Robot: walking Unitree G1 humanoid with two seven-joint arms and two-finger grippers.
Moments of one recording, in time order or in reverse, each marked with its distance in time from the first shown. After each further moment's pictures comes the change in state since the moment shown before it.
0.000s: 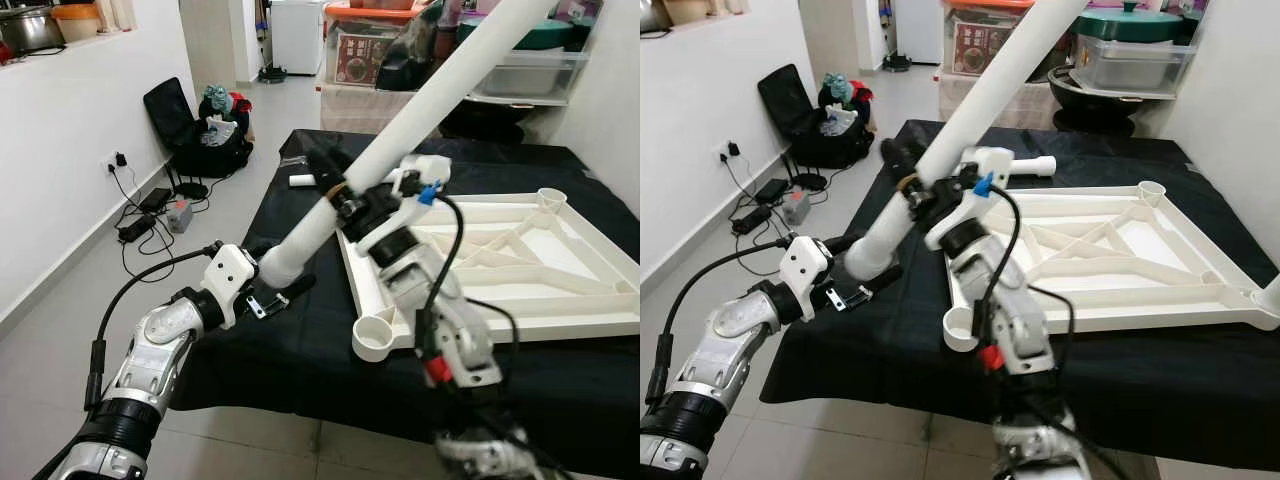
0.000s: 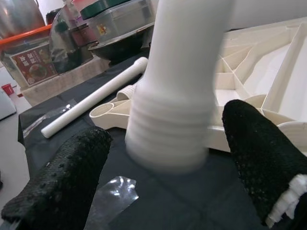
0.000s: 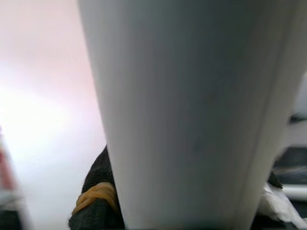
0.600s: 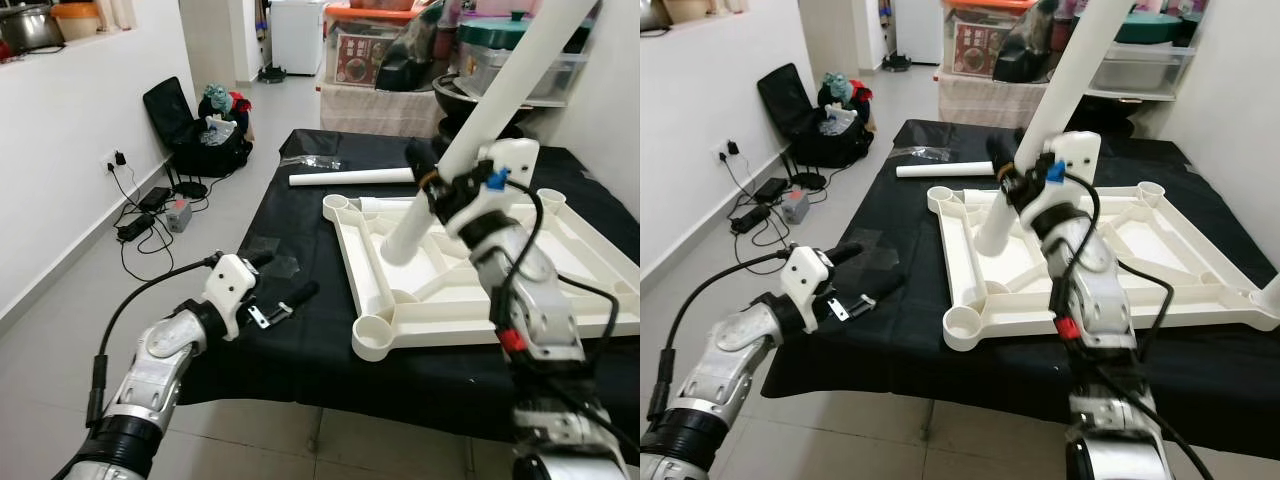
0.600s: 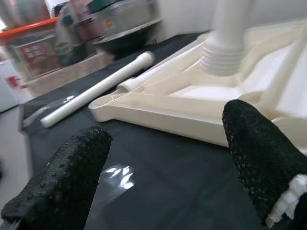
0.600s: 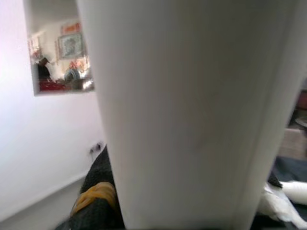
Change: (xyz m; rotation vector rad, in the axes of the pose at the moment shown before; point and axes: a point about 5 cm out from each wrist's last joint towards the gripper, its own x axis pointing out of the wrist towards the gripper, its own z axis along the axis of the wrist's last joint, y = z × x) left arm -0.009 -0.002 -0.009 0.008 0.046 0.059; right arm -0.043 -0.070 0.015 -0.281 0.119 -0.129
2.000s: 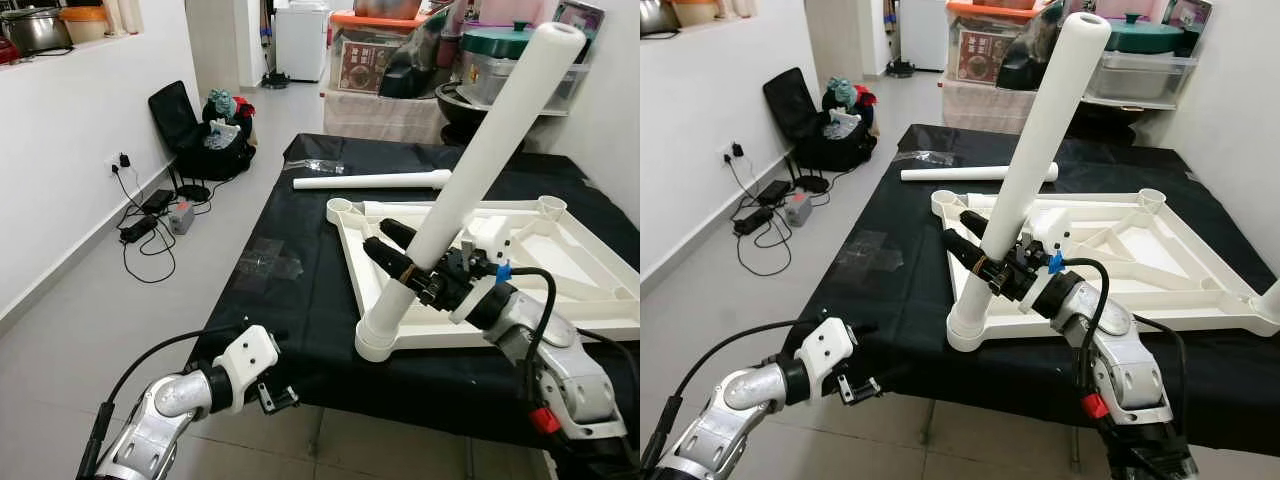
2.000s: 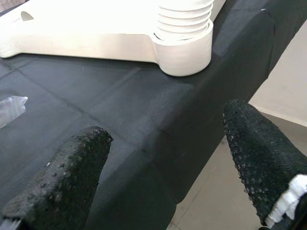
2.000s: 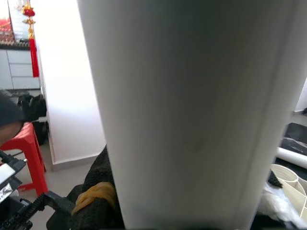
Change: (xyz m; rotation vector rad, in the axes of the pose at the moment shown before) left arm -0.030 -0.063 -0.039 -0.019 0.230 -0.275; right arm -0.048 0.037 -0.020 0.095 0.108 0.443
